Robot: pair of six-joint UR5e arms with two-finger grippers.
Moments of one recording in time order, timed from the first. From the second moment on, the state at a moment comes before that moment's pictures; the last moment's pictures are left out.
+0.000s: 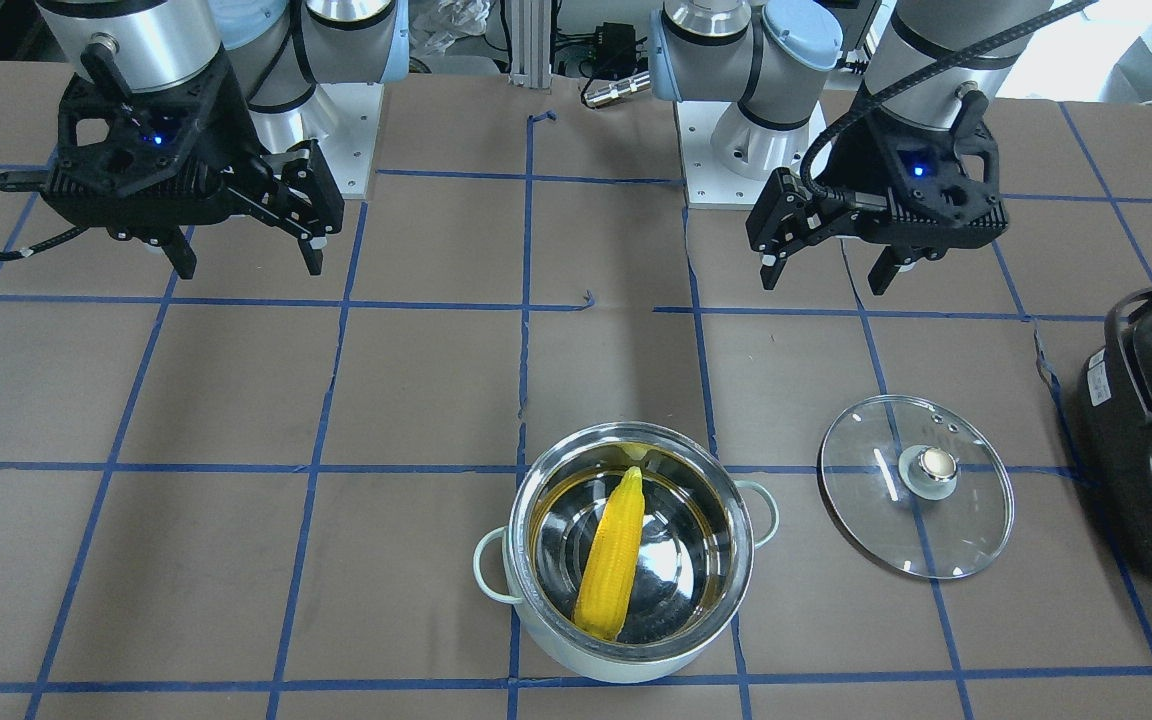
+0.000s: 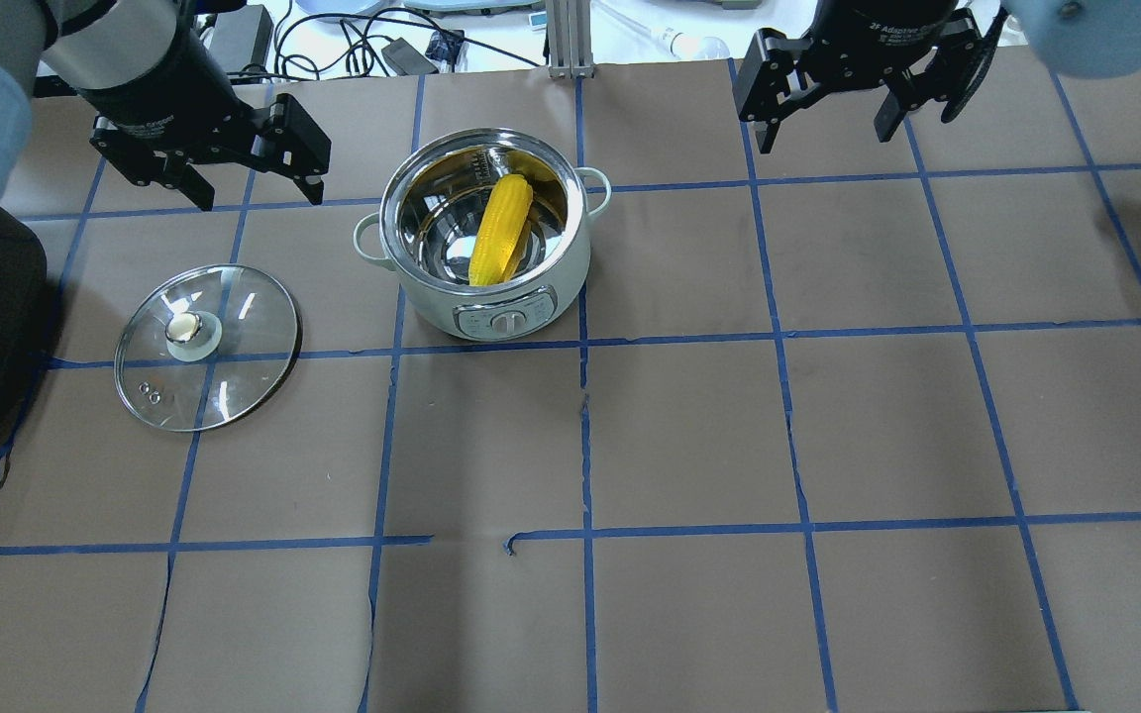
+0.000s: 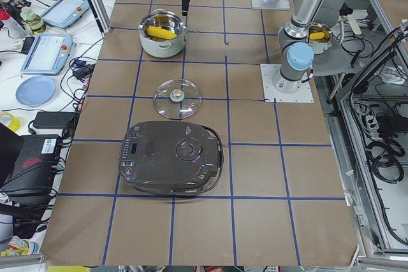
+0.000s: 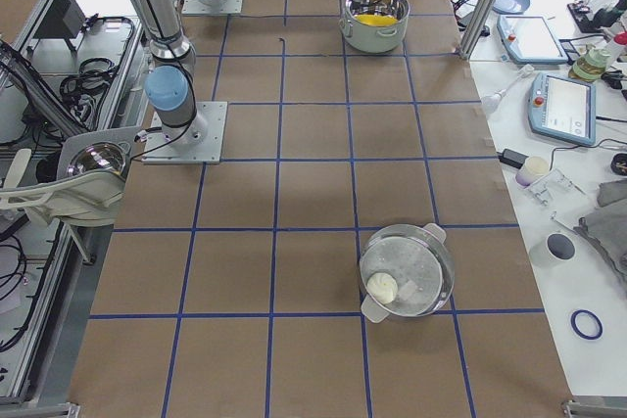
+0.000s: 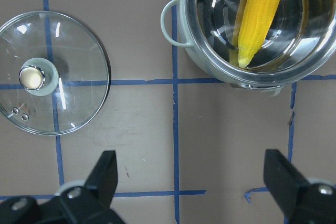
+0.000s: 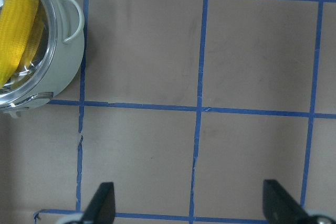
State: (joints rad) left arm -1.55 -1.58 -1.55 -1.48 1.54 0.02; right arm 1.65 -1.48 1.38 -1.56 -1.57 0.02
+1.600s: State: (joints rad) left arm -1.55 -1.57 -1.54 -1.48 1.54 0.03; right arm 1.65 -1.50 1.38 -1.55 -1.58 0.02
